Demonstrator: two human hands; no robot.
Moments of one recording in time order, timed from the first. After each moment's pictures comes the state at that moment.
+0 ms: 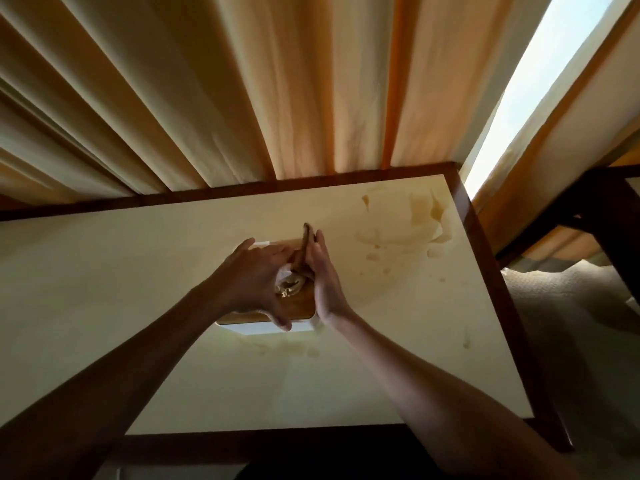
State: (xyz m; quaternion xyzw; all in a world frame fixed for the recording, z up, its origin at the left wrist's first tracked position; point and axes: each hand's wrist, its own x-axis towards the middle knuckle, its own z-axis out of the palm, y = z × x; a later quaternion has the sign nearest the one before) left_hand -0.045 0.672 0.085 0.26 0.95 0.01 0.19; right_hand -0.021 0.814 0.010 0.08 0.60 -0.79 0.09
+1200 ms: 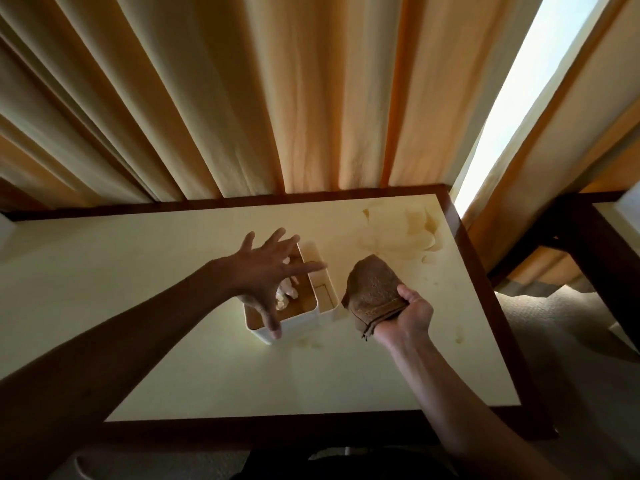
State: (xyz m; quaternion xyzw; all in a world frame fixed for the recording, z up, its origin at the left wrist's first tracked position) left_hand -0.027 0.670 0.116 0.29 0.90 -0.16 0.28; right_hand 0.040 0.897 0.038 0.38 0.15 -0.91 0.06
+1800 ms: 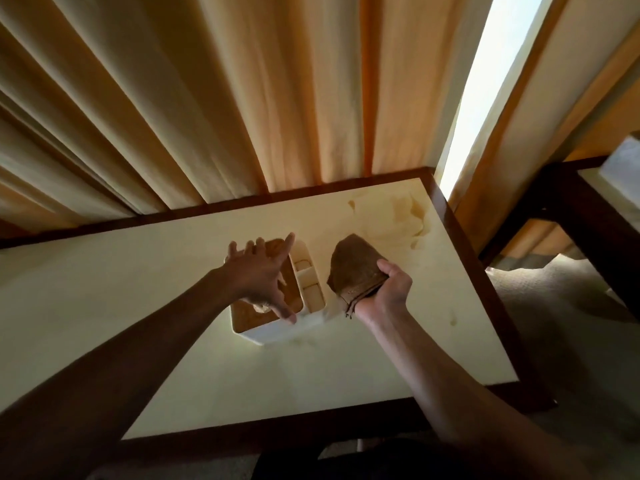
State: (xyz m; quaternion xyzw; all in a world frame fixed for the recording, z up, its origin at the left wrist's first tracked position) left_hand -0.041 0.683 0.088 0.16 0.94 -0.13 0.28; right_hand 0.024 0.884 0.046 0.36 0.18 -0.91 0.04
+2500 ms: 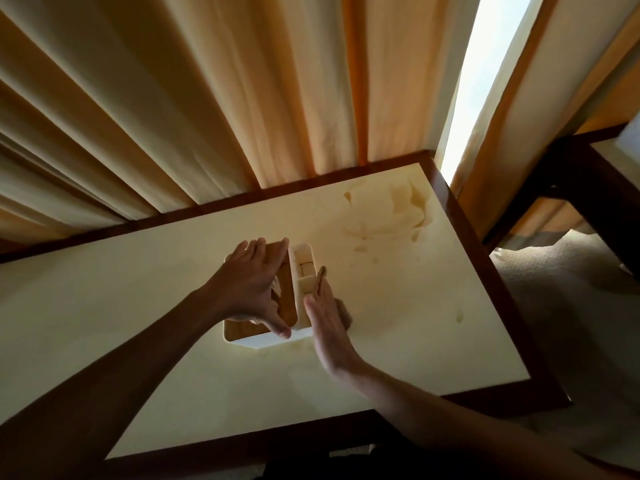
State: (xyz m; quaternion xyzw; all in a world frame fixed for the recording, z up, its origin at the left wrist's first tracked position) left_hand -0.042 0.673 0.075 0.27 0.93 -0.13 0.21; right_hand 0.063 0.824 -0.001 0.05 0.69 -0.72 0.08
